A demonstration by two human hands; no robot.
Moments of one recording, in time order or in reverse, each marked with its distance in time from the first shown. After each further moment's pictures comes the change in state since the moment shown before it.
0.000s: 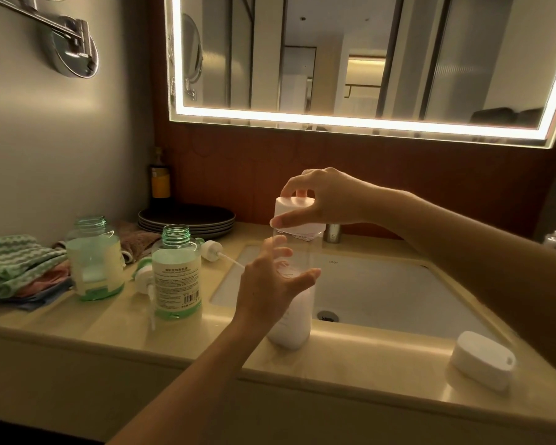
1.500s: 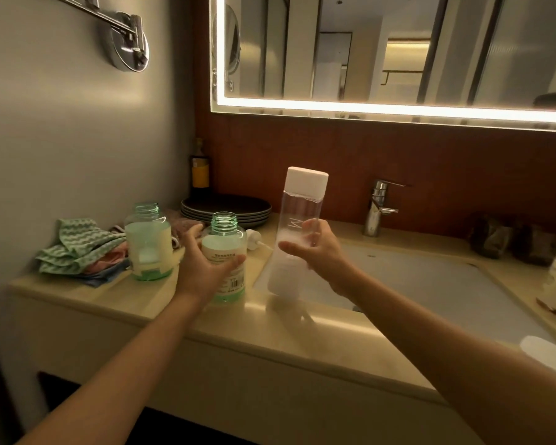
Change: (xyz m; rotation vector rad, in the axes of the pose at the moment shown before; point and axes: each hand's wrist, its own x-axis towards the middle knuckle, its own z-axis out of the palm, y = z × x) left_hand 0.009 -0.091 -0.115 -0.058 0.188 -0.260; right_hand 0.024 -0.015 0.147 0.960 0.208 0.400
